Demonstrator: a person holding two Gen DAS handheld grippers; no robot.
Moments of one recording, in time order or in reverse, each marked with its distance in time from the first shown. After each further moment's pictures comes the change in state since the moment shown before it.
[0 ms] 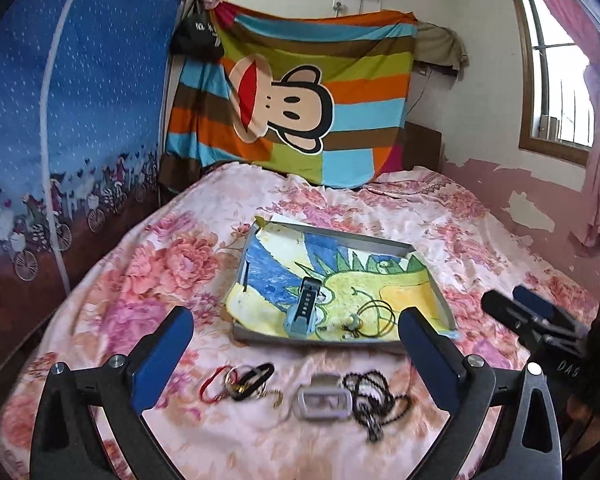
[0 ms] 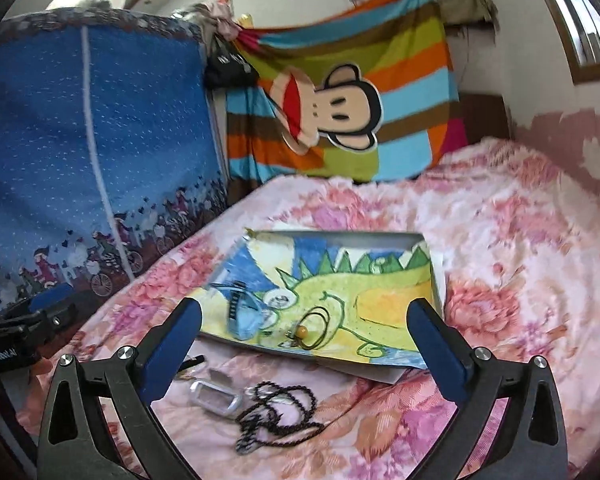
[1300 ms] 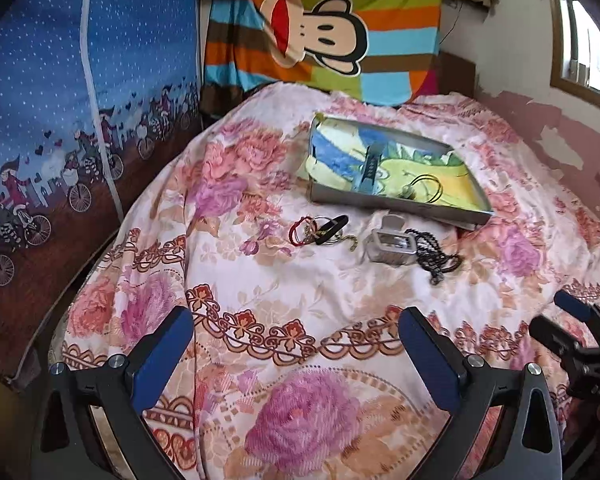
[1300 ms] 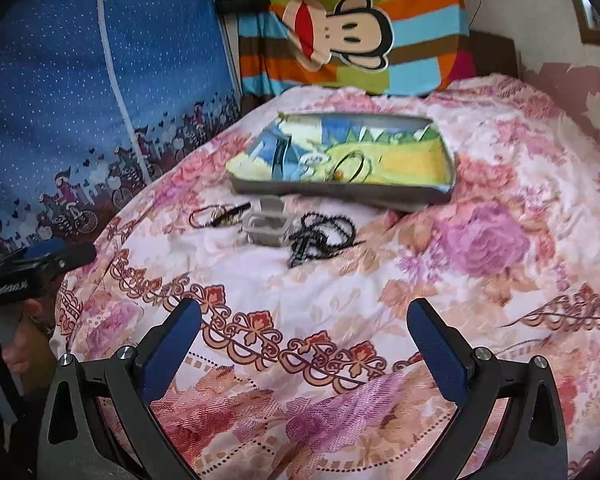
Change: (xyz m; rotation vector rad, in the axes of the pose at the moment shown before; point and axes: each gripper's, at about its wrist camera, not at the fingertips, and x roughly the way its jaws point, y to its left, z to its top) left arm -0.057 0.050 -0.081 0.017 0.292 0.148; right arm -0.066 0.035 -0.108 0.002 0.315 0.014
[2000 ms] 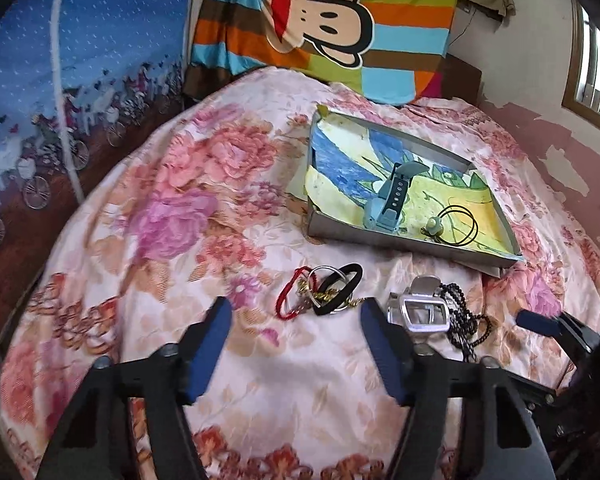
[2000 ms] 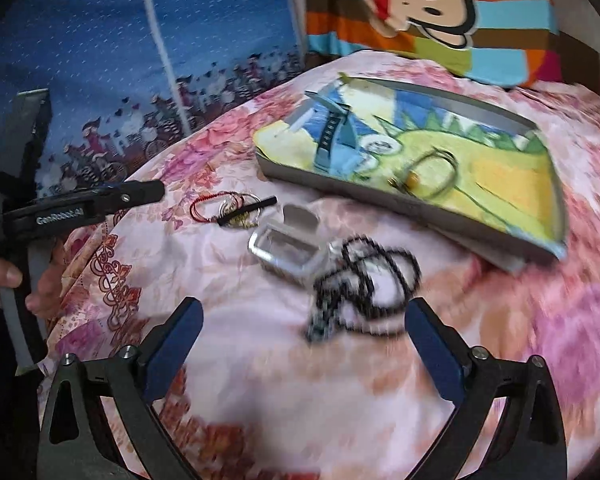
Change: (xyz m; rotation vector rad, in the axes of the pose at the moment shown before) left arm 0.115 0.009 0.063 -0.065 0.042 -0.107; right arm 0.121 0.009 0.061 -0.201 0.140 0.209
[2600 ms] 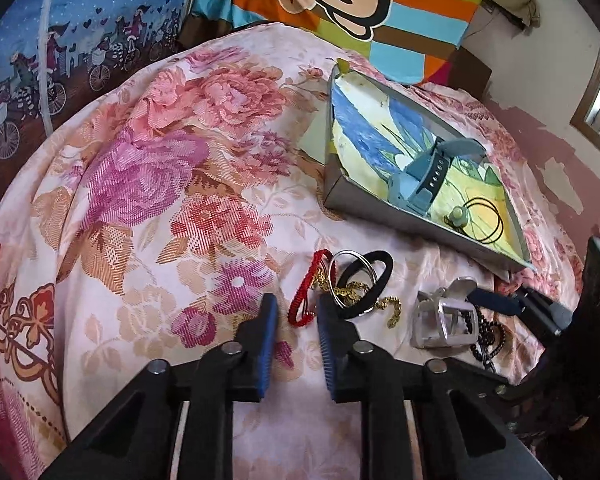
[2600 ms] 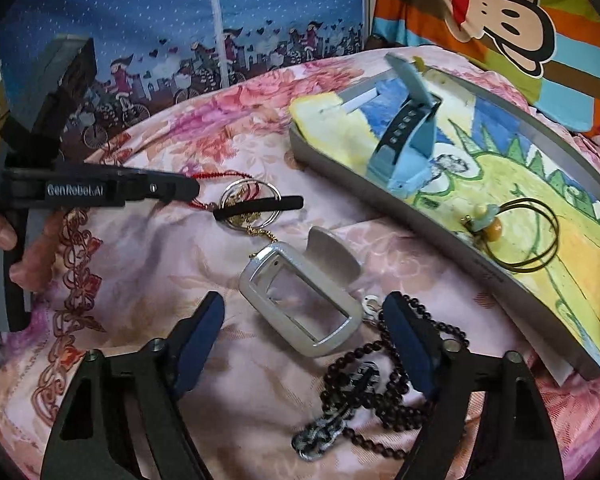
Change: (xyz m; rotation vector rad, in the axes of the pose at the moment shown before) left arm 0.058 0.027 -0.002 -0.111 0.123 -0.092; right arm 0.071 0.023 0.028 -0.234 0.097 0.059
